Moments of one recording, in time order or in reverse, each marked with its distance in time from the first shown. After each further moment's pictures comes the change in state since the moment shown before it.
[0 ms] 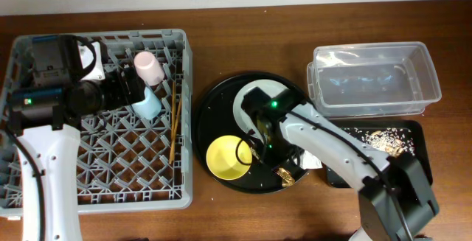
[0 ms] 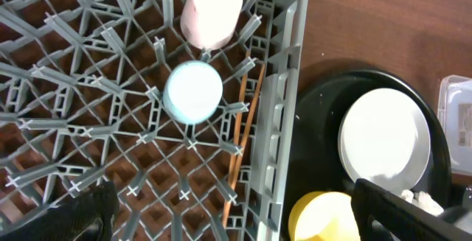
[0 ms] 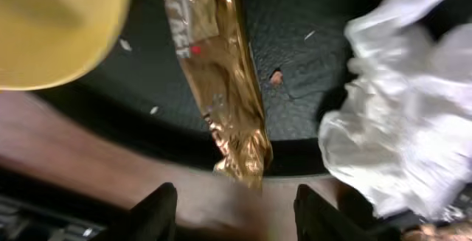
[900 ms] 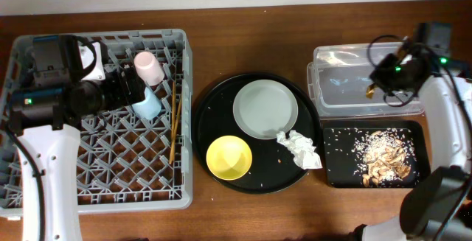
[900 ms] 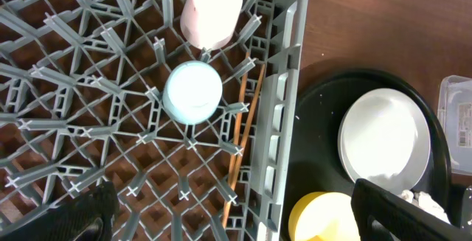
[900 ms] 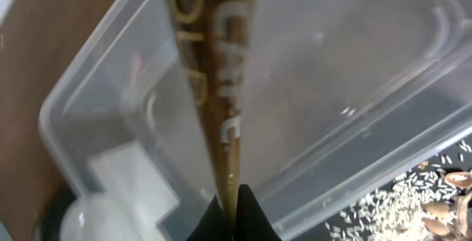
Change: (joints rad) left arm 0.000 0.000 0.000 -0.001 0.000 0.000; right arm -0.929 -0.068 0.174 0.369 -0.111 0.459
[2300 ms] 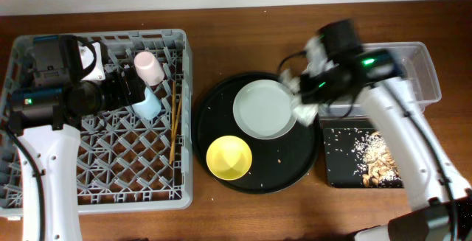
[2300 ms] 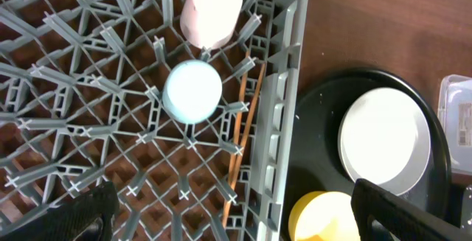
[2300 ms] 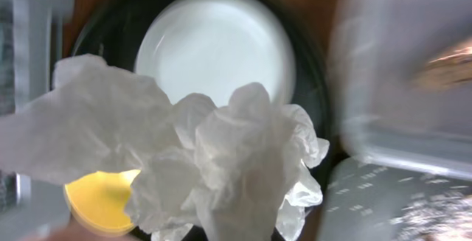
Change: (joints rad) left arm 0.000 0.000 0.000 -0.001 0.000 0.000; right arm 0.486 -0.080 0.145 -0.282 -0.022 -0.380
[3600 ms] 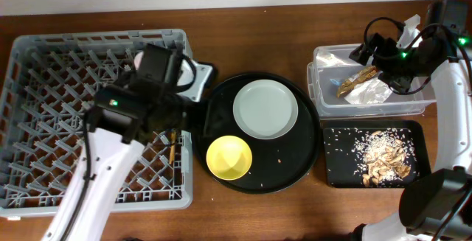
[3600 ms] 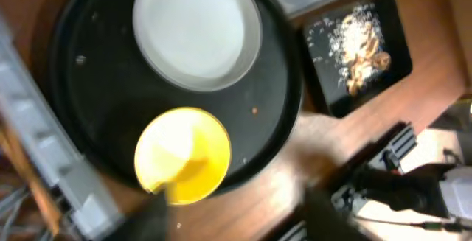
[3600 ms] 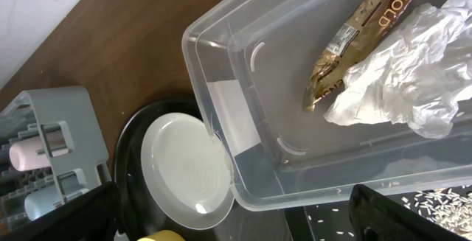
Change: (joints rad) left arm -0.506 0.002 -0.017 -0.033 0.225 0.032; right arm -0.465 0.114 0.108 0.027 -0.264 0.134
